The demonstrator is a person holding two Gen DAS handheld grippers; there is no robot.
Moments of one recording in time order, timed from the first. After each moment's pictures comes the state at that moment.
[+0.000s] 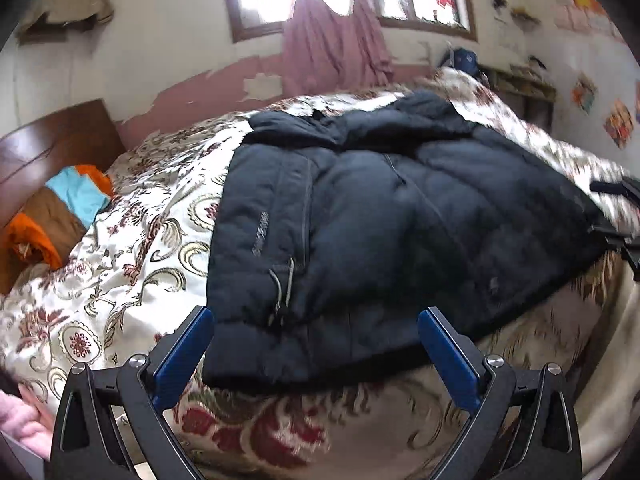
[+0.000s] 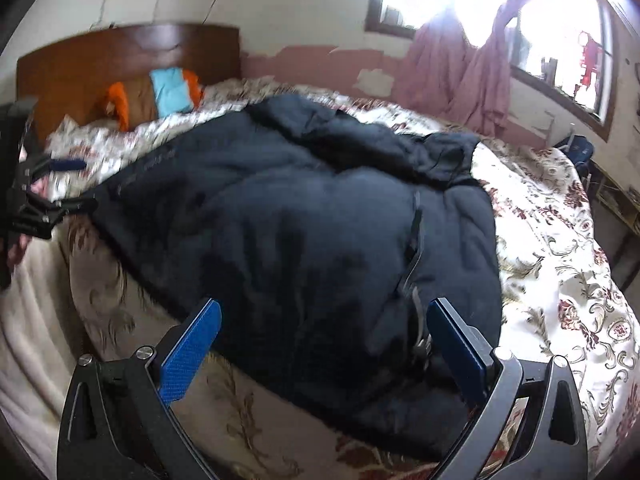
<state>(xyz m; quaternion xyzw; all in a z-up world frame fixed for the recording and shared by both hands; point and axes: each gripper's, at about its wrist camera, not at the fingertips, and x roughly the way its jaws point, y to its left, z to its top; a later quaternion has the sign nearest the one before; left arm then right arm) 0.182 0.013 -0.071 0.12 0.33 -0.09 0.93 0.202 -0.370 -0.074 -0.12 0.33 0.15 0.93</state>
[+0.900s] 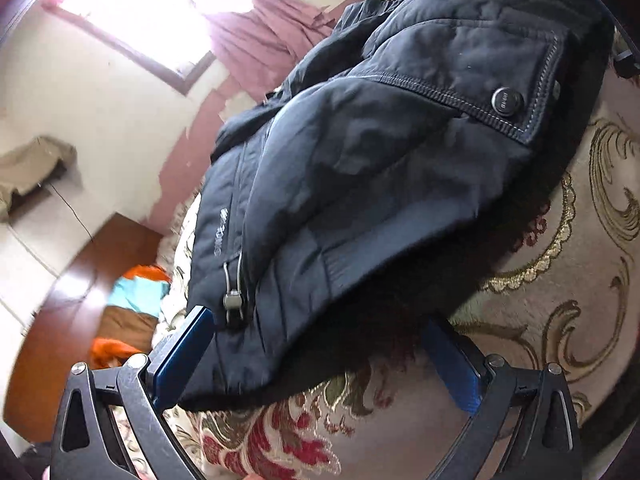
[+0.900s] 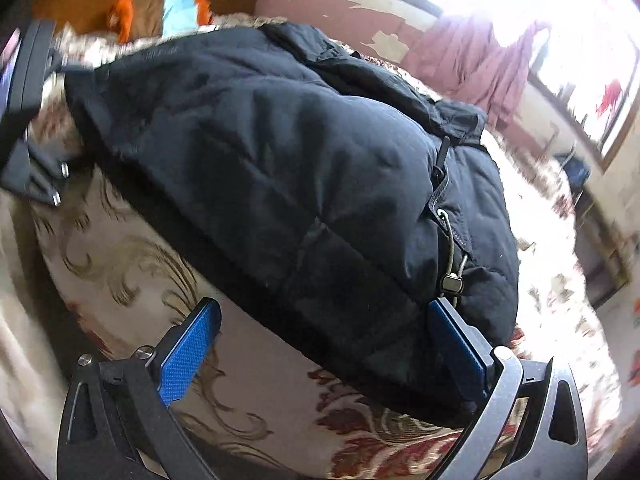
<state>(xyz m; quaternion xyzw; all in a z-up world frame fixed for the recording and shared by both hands) 0.172 -0.059 -0.152 0.42 0.29 -0.01 0.86 0.188 -0.340 -0.126 -0.25 0.36 0.09 0.89</state>
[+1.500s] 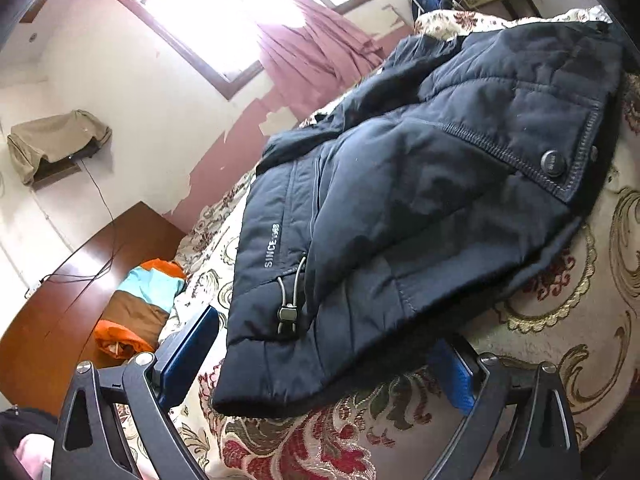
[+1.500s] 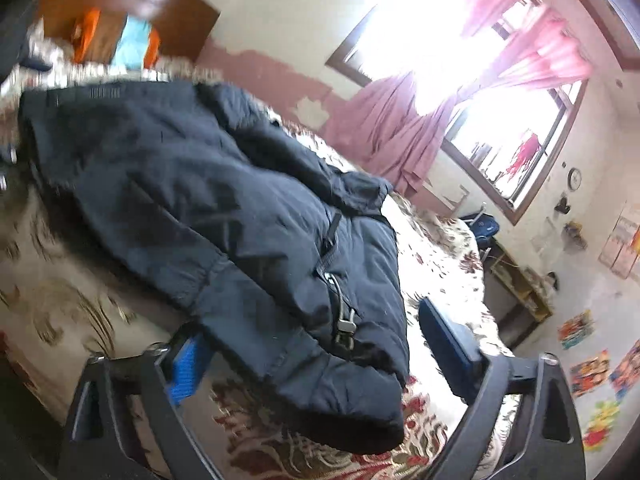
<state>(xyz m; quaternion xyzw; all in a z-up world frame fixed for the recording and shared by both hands) 0.170 -0.042 -0.121 0.35 0.23 0.01 0.91 0.163 -0.347 -0.091 -0.25 0.20 -0.01 0.95</state>
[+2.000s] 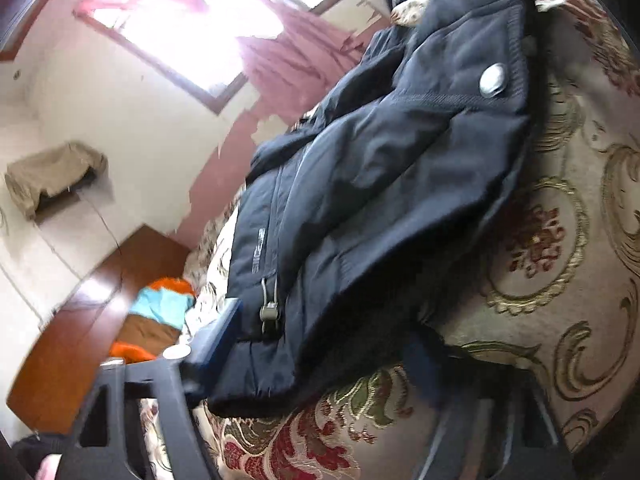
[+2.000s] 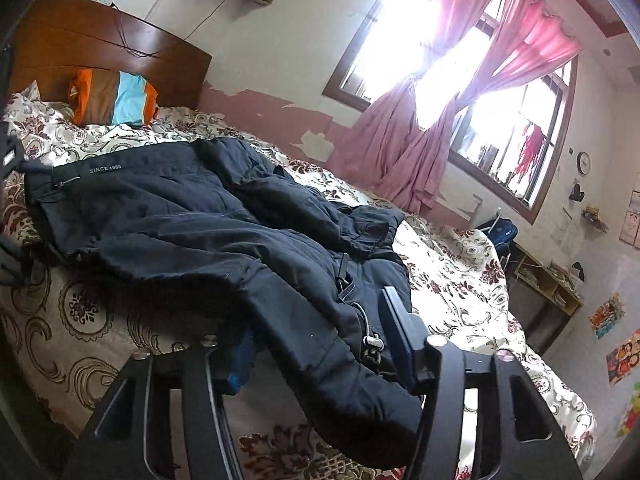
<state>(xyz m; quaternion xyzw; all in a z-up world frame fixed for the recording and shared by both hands) 0.167 -0.057 -0.138 0.40 0.24 0.02 0.89 0.163 -0.359 -0.071 -0.20 0.17 0.01 0.96</state>
